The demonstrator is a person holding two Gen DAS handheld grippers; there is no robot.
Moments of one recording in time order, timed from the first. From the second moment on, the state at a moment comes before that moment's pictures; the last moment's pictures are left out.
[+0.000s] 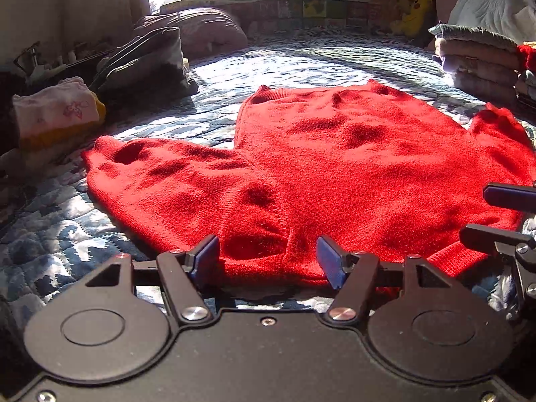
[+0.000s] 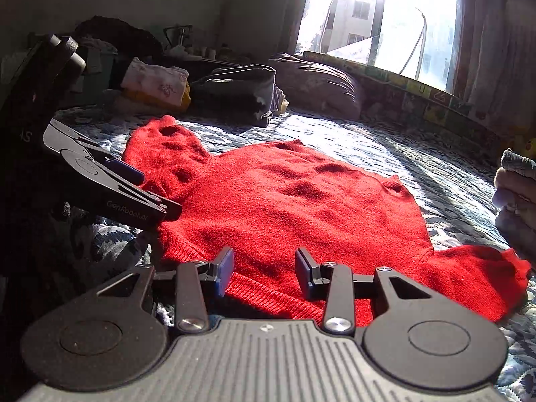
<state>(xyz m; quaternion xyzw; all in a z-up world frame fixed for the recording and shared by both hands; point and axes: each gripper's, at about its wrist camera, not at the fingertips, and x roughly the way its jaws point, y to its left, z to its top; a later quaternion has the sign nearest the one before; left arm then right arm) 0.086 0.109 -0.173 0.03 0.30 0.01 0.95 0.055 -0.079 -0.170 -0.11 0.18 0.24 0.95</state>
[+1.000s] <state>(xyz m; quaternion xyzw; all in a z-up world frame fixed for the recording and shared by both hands) 0.056 0.067 -0.200 0.02 0.28 -0.03 0.96 0.083 -0.167 -0.202 0.00 0.30 0.11 0.95</state>
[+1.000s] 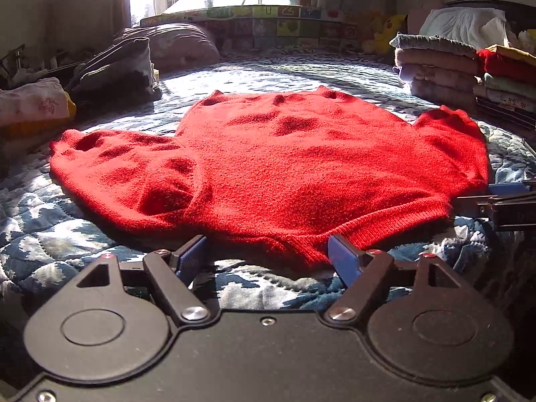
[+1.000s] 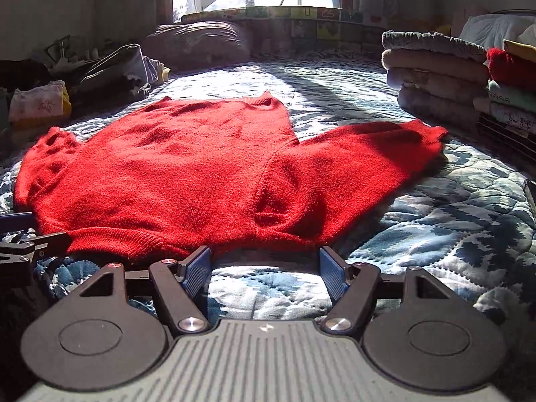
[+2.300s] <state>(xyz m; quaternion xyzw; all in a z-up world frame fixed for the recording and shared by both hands) 0.088 0.057 -0.165 -0.03 0.29 -0.03 0.96 0.094 -0.241 -0.198 0.26 0.30 0.11 0.91</state>
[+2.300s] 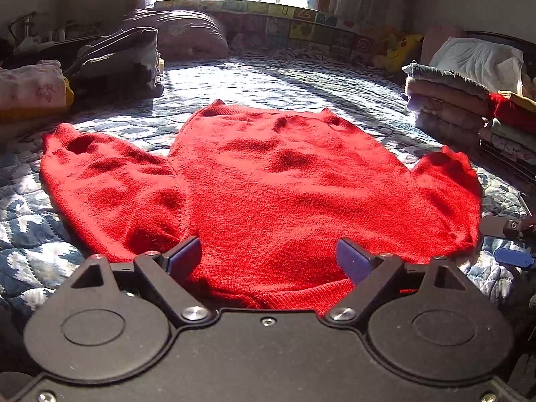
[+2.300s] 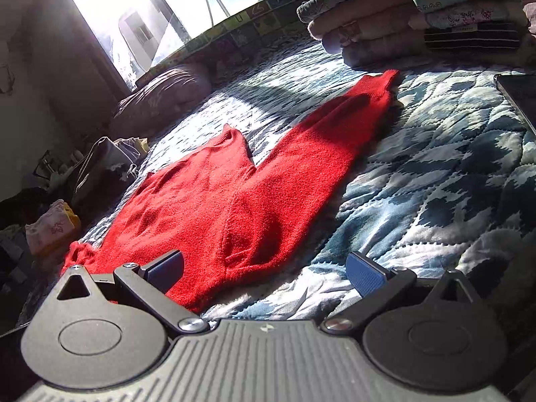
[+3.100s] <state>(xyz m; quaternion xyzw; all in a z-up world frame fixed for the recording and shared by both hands) 0.241 -0.240 -0.096 0.25 0.32 -0.32 0.86 0.095 -0.232 -0.205 0.17 0.28 0.12 0.94</state>
